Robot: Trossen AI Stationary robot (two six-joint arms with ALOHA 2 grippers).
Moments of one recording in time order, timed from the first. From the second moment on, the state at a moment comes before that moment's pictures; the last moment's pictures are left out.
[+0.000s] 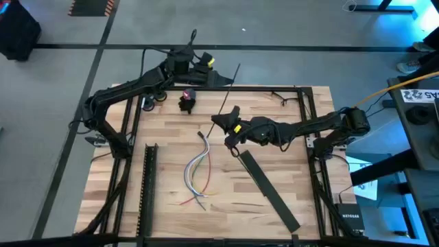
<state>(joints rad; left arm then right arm) 0.47 1.60 1.59 -0.11 0.43 -0.80 0.07 1.55 0.98 0.56 0.41 -1.29</state>
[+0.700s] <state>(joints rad) 0.48 1.57 1.59 -0.11 0.39 0.10 -0.14 1.31 0.98 0.50 -0.07 0.25</state>
